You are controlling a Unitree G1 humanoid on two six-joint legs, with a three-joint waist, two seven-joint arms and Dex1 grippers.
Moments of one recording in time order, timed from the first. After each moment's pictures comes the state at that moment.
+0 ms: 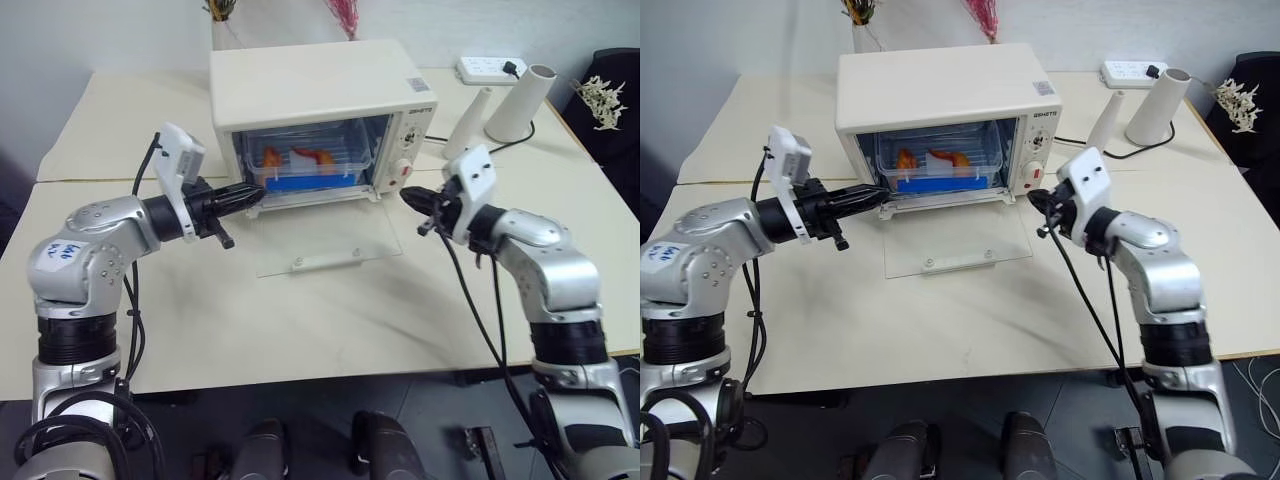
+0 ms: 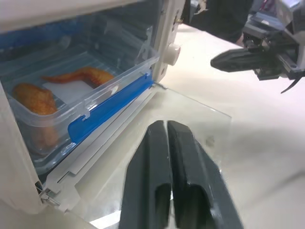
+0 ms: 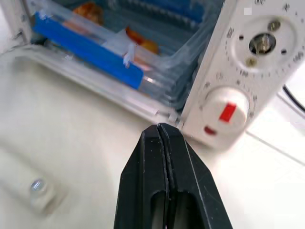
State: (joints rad) left arm -0.66 0.68 0.21 -0.17 -0.60 0.91 -0.79; right arm -0.58 -0.59 -0.07 -0.13 0.33 0.64 0.71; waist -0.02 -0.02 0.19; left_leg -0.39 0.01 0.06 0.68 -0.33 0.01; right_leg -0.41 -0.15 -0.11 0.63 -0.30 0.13
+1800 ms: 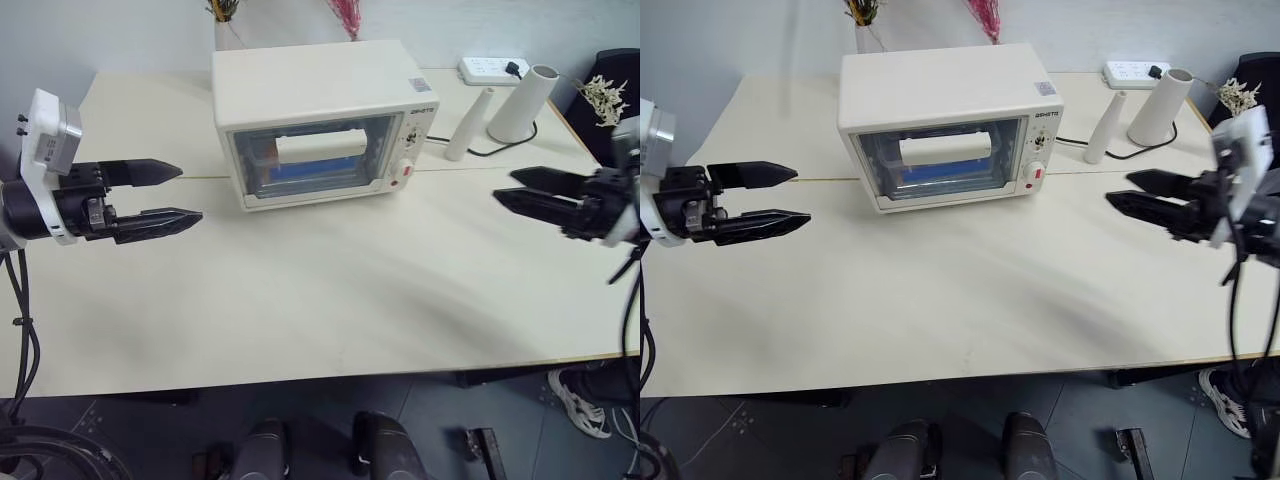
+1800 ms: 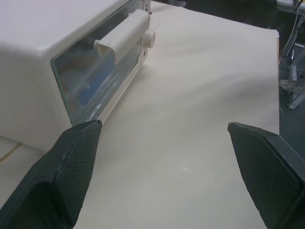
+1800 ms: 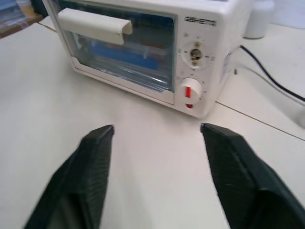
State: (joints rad) left arm -0.53 1.11 0.35 -0.10 -0.74 0.80 -1.09; right arm -0.50 -1.07 -0.44 -0.03 0.73 0.89 1.05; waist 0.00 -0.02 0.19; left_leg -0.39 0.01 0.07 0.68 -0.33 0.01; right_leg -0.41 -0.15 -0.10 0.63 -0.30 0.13
